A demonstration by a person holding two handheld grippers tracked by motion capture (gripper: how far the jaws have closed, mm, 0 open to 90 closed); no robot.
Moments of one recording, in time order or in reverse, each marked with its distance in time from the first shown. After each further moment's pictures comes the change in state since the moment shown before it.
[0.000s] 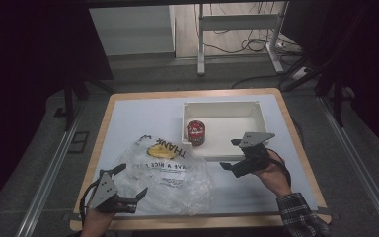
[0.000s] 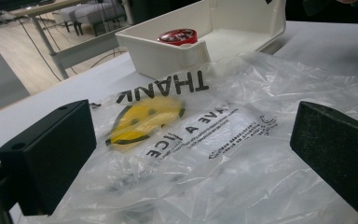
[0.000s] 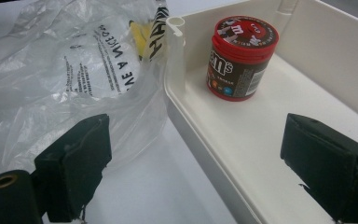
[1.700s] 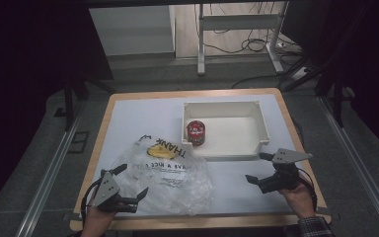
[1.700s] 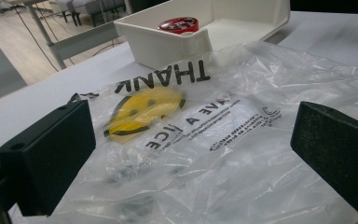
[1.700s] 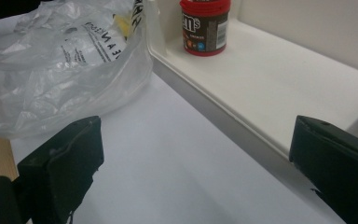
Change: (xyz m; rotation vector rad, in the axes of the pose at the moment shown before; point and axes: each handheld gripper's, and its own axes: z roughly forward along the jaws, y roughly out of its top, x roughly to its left) left arm 0.001 -0.003 0.005 0.033 -0.001 -0.006; right arm 0.003 -0.070 -0.059 -0.078 -0.070 0.143
